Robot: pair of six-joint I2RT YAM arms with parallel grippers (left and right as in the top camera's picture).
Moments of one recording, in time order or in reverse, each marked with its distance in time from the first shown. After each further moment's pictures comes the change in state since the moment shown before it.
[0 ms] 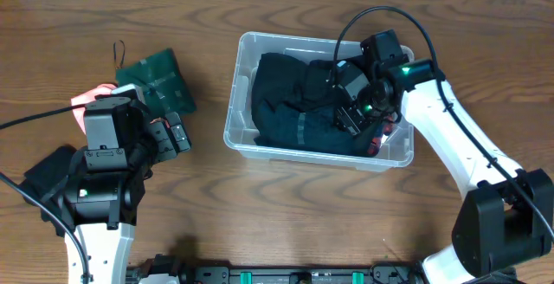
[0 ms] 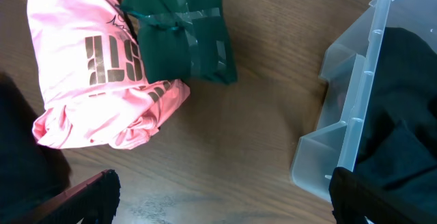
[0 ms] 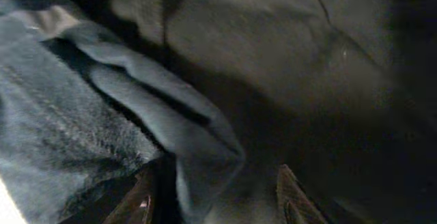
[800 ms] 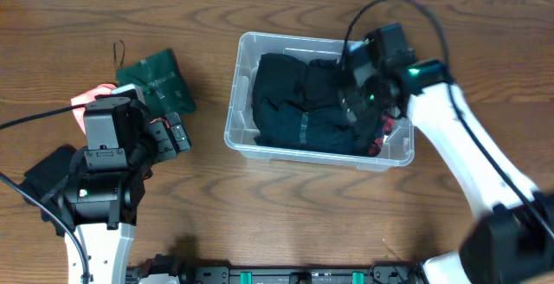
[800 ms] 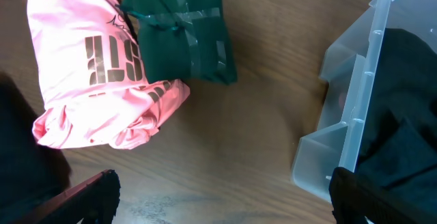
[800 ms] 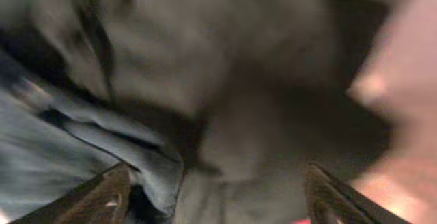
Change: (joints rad) left arm 0.000 0.000 0.000 0.000 0.000 0.000; right arm 0.013 -0.096 0.047 0.083 0.164 0.157
